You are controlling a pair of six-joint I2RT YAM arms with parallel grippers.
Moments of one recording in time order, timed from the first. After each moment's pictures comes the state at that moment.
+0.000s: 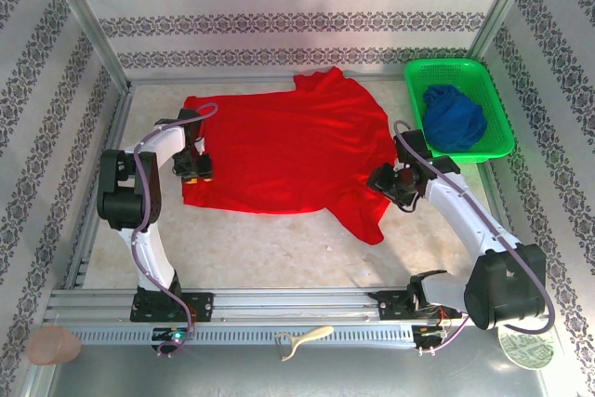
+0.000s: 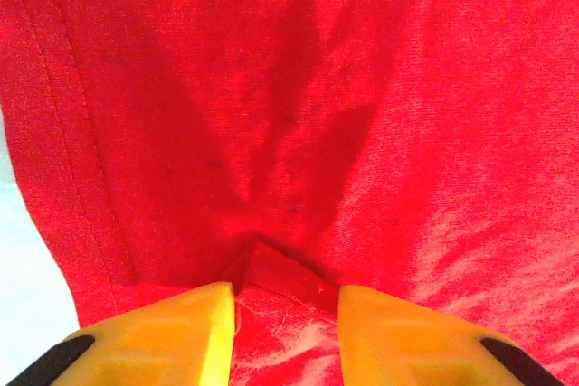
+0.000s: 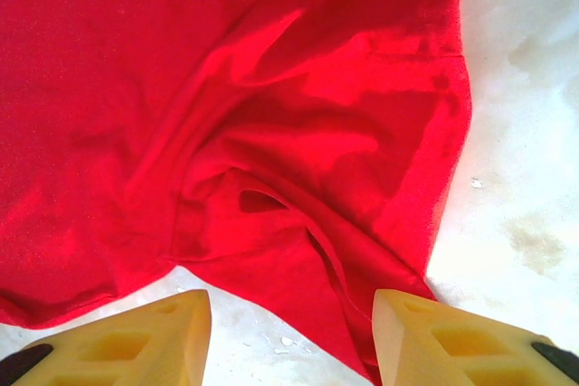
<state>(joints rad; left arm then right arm) -0.01 1.92 1.31 -0.89 0.04 -0.21 0.18 1.25 0.91 -0.84 -0.20 0.73</state>
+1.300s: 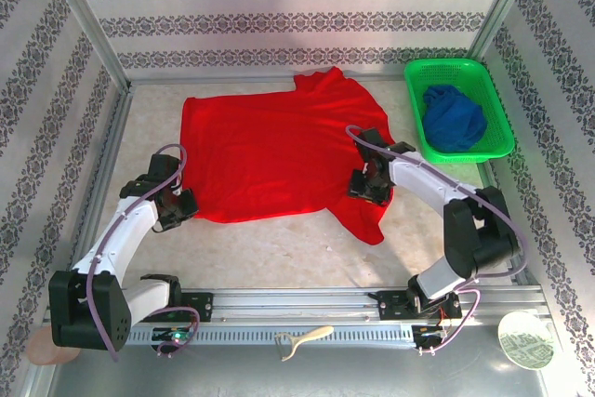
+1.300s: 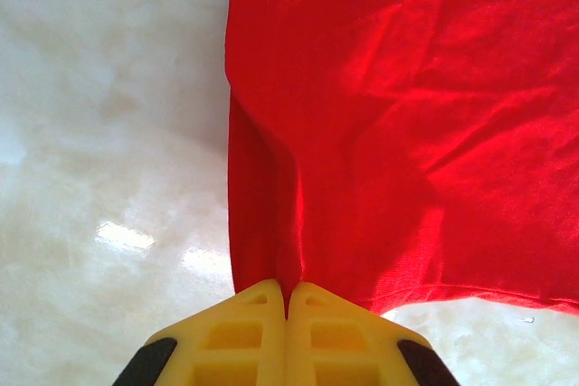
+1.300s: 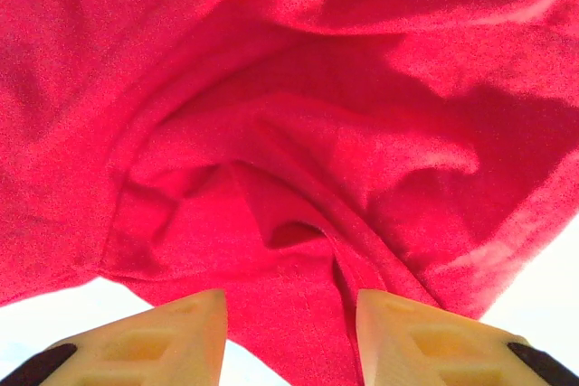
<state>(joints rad) -0.01 1.12 0.72 -0.86 0.06 -0.51 0.37 1.57 1.03 -0.83 -0.10 0.63</state>
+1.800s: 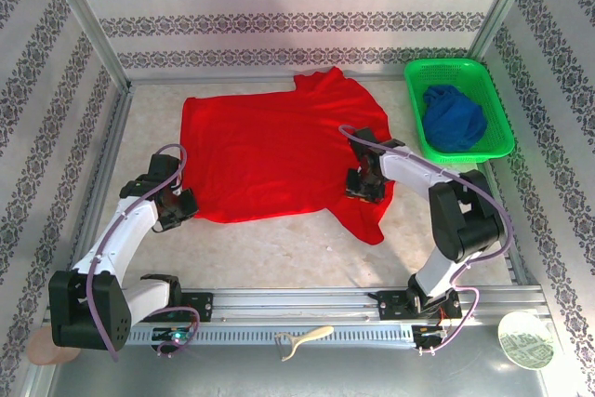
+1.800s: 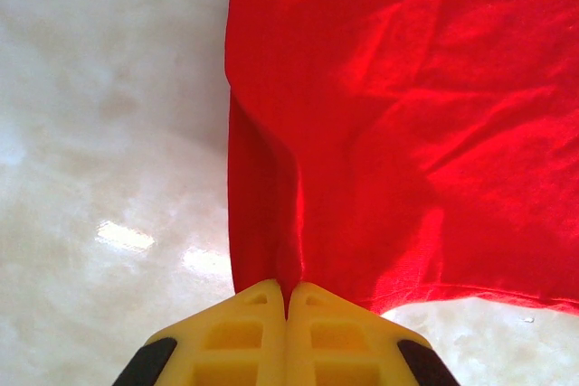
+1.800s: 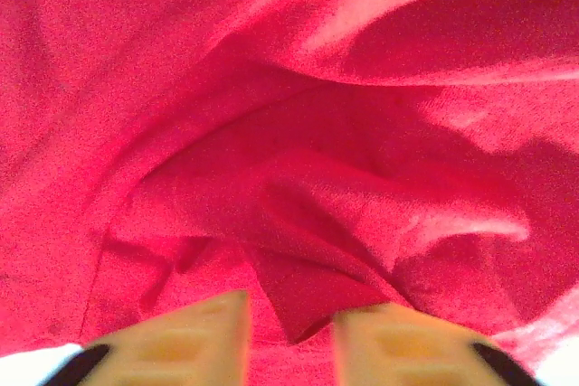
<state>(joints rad) -0.01 1.12 0.72 -0.86 0.06 -0.51 0.37 1.69 1.06 -0.80 -0.10 0.63</state>
